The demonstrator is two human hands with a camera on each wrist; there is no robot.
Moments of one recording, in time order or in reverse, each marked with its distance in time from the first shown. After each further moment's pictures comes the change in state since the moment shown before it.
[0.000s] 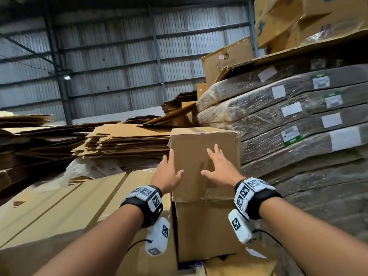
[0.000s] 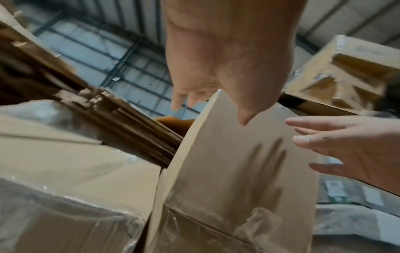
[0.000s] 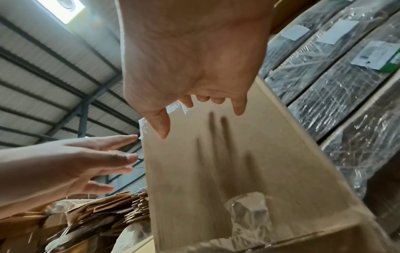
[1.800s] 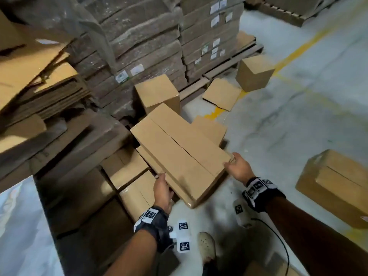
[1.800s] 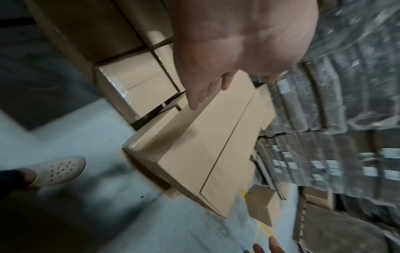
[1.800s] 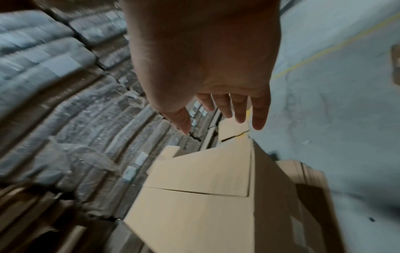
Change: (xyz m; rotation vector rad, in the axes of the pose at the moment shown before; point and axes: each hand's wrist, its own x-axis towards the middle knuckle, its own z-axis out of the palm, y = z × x) left_hand -0.693 0.285 0.386 -1.109 -0.822 -1.163; right_hand -0.861 0.306 -0.002 0.220 -0.143 1.412
